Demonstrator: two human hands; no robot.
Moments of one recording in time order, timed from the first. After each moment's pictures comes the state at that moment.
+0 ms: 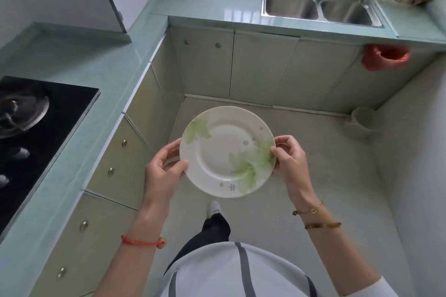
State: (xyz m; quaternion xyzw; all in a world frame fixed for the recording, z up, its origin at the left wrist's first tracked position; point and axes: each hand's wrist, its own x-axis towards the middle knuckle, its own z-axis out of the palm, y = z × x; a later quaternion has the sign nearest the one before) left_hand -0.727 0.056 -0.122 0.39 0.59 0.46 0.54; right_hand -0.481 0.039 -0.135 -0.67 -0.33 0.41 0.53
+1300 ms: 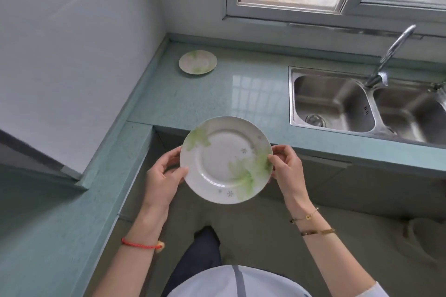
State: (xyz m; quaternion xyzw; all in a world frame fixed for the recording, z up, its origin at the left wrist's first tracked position) left_hand -0.607 0.803 -0.111 0.40 0.60 0.45 0.54; right_hand -0.356 0.791 -0.129 -0.68 -0.33 0.41 0.51
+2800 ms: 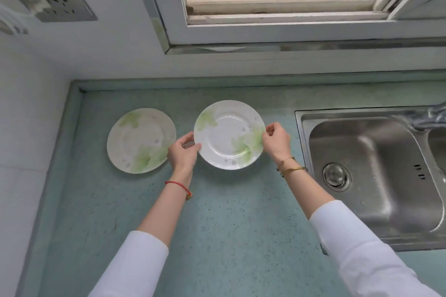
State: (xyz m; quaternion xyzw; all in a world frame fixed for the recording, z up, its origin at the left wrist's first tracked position) left_hand -0.392 1.414 -0.273 0.40 0.70 0.30 0.52; right_hand -0.170 1.364 -0.288 -0.85 -0.30 0.32 0.29
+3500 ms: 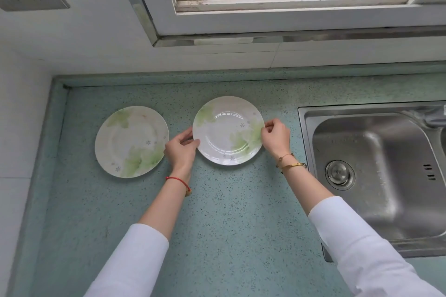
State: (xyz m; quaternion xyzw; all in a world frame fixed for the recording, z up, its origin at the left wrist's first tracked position) left_hand -0.378 1.436 -0.313 0.39 0.70 0.31 0.50; right_hand -0.157 1.384 -0.312 -0.86 -0.31 0.30 0.29
